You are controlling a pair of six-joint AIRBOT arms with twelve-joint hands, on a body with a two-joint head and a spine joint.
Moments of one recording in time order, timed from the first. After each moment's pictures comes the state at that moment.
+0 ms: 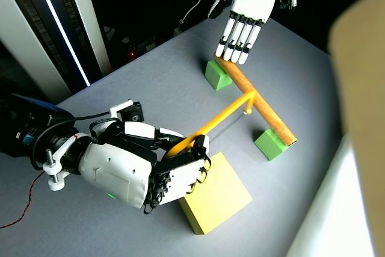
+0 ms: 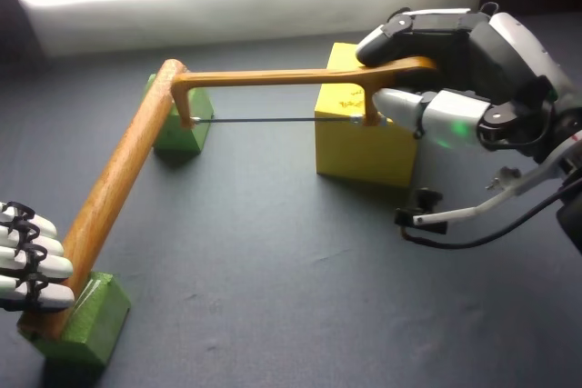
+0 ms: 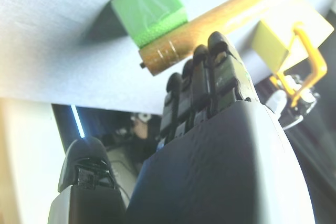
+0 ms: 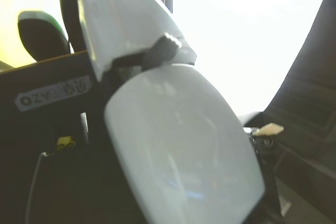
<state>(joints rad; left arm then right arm) 0.86 -0.55 1.17 1.23 -0.98 0.09 -0.60 -1.23 1.06 0.63 1.04 -0.33</state>
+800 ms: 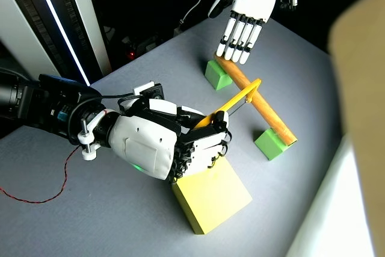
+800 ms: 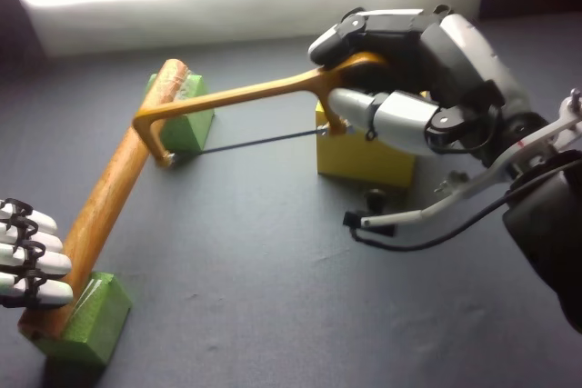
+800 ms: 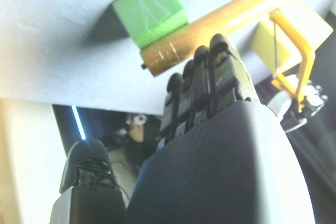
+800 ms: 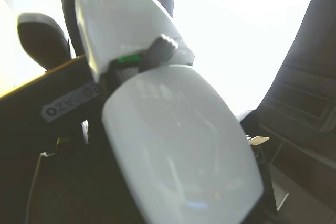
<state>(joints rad) 0.86 -0.55 1.18 1.23 -0.98 0.09 -0.55 -1.31 1.06 0.69 1.09 -0.42</state>
